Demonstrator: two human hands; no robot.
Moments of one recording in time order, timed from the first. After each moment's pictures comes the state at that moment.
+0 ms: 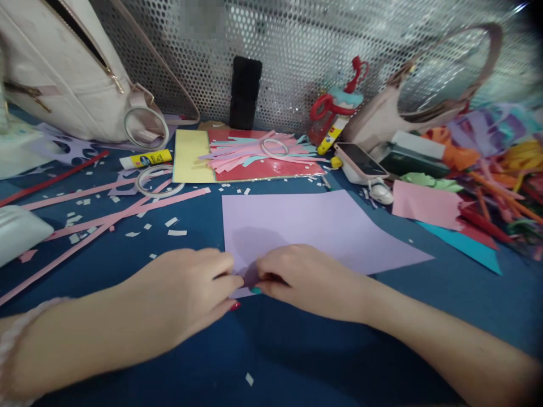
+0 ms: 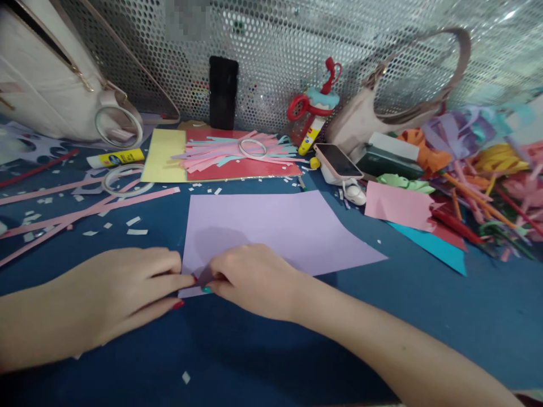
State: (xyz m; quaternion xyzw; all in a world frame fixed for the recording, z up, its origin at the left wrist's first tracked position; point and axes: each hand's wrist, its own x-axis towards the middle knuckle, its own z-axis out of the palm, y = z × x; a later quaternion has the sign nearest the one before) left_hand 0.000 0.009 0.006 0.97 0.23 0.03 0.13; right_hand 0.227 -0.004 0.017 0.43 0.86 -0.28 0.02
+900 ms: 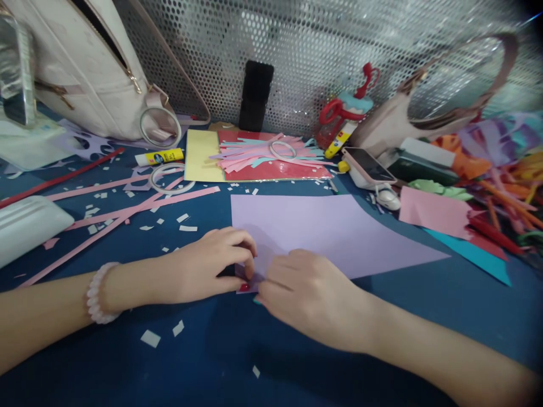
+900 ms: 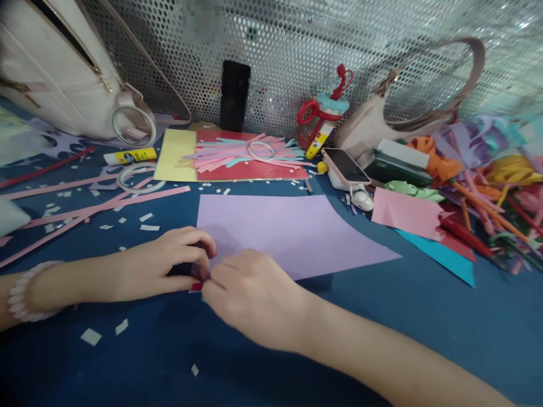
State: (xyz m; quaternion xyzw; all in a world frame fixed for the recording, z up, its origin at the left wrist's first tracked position) left_hand 0.006 0.033 -0.009 0.90 0.24 0.07 0.35; right_hand 0.217 -0.025 0.009 0.29 0.95 -0.02 -0.07
